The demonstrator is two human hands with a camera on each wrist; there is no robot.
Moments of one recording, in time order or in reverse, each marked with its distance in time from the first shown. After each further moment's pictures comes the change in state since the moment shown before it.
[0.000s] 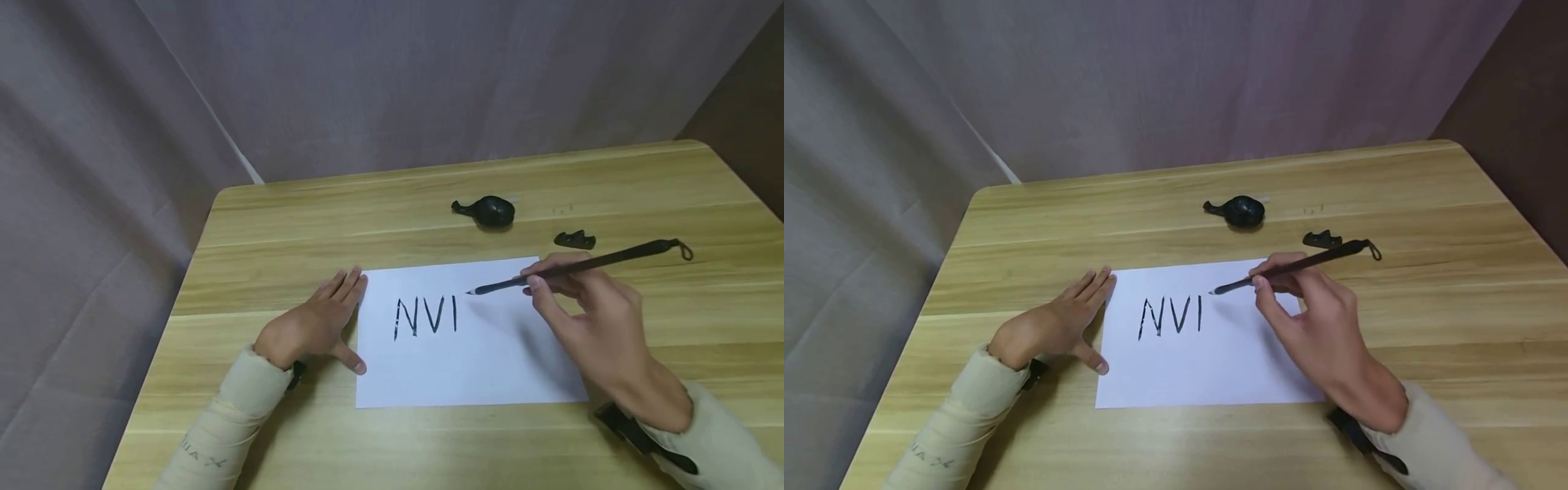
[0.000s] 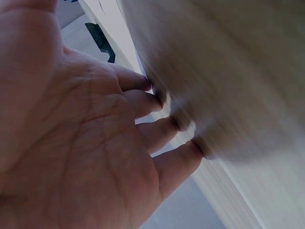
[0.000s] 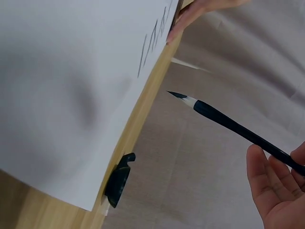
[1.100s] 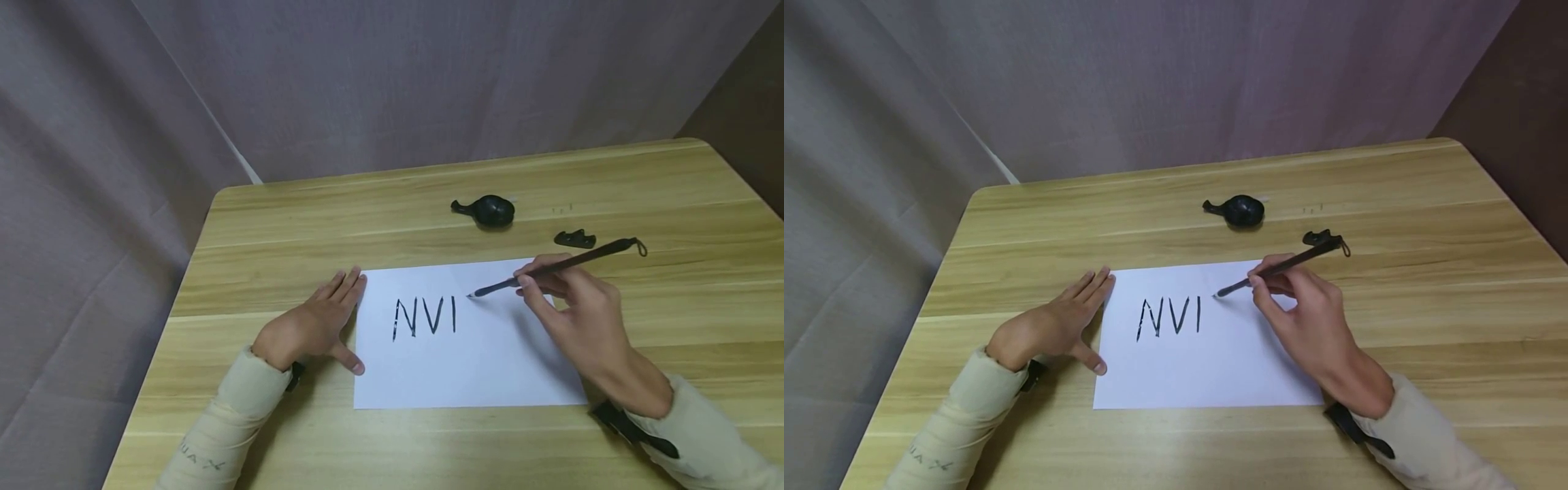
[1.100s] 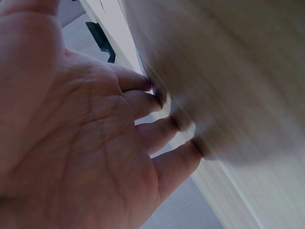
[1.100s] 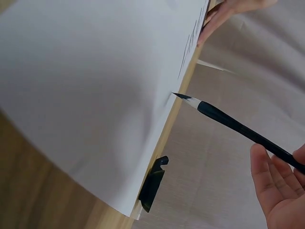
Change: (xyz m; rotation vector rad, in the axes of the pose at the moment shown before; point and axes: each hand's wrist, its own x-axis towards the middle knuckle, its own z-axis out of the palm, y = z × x) left_hand -0.001 -0.001 0.000 0.007 -0.007 -0.004; right_hand -0.010 0.023 0.012 -0.065 -0.037 0.043
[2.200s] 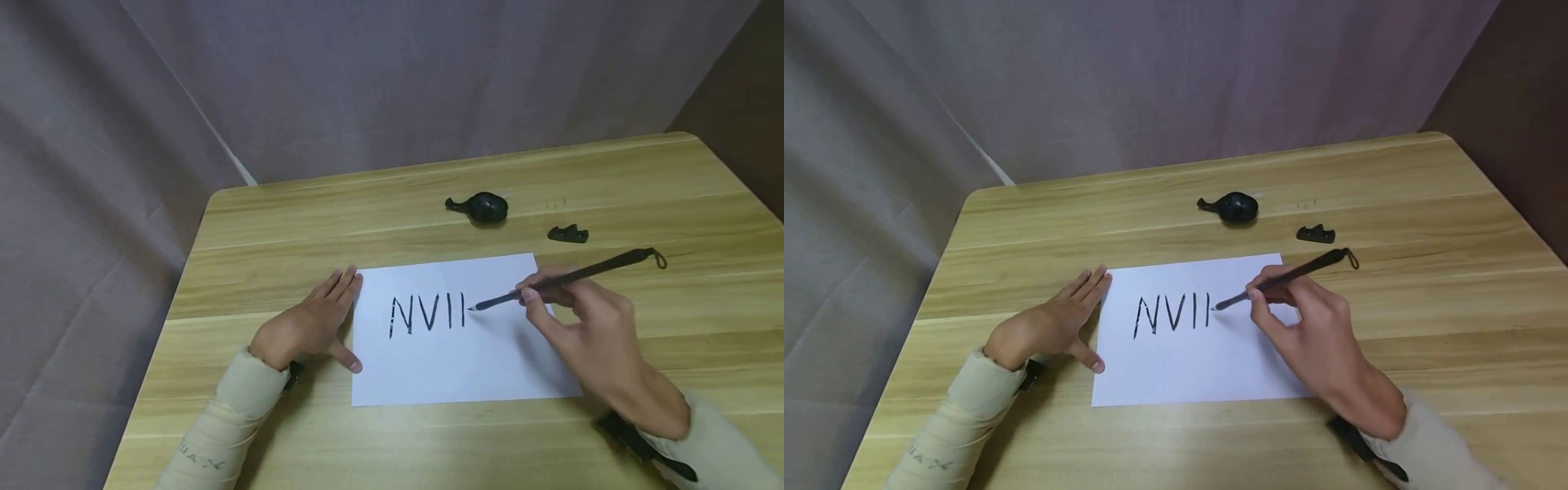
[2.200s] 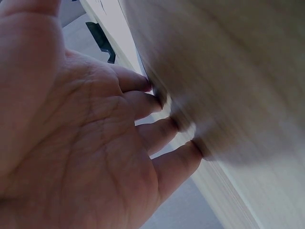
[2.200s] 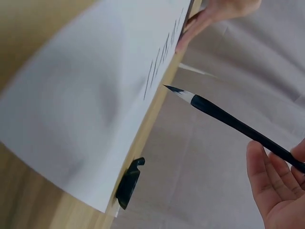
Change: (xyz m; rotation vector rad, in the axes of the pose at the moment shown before) left_hand 0.001 -0.008 0.000 -0.011 0.013 0.017; right_hand -0.007 -0.022 -0.011 -0.010 -0.007 -0.054
